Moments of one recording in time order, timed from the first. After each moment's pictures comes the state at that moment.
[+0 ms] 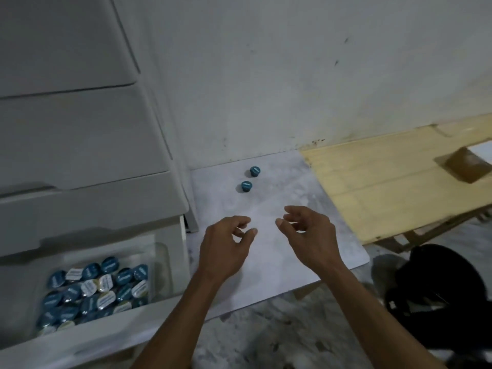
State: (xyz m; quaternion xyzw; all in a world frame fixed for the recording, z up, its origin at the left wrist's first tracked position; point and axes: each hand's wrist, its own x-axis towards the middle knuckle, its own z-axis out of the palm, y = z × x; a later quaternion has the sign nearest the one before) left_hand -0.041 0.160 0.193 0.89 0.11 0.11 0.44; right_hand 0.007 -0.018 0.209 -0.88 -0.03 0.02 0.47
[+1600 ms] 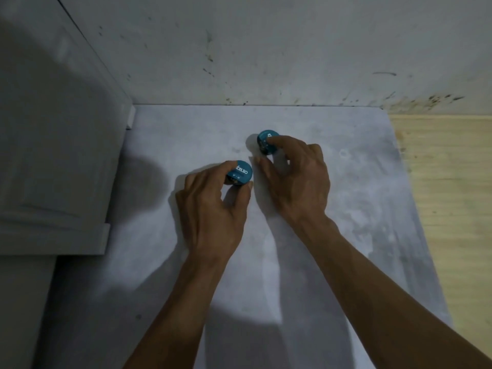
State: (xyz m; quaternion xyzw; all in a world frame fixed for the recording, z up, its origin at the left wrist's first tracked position) left_hand 0.193 0.149 -0.024 0.87 0.26 0.27 0.33; right_hand 0.301 0.054 -0.037 -0.90 -0.27 -0.14 0.31
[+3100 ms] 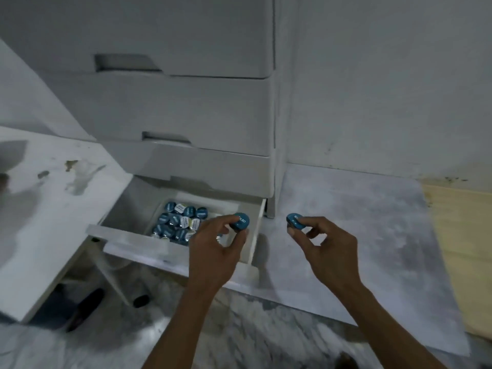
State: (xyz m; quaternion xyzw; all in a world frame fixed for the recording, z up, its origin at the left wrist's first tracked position) left_hand -0.147 0.205 0.218 0.82 0.31 0.36 0.32; right_hand 0.005 0.044 0.198 -0.79 -0.30 0.03 0.54
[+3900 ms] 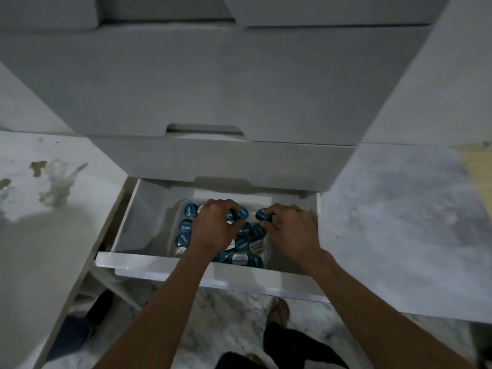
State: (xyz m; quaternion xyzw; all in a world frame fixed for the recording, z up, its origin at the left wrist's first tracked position) left_hand -0.150 0.407 0.153 0.92 0.26 0.08 0.28; right_hand -0.046 0.247 0.135 -0.89 -0.34 0.12 0.30
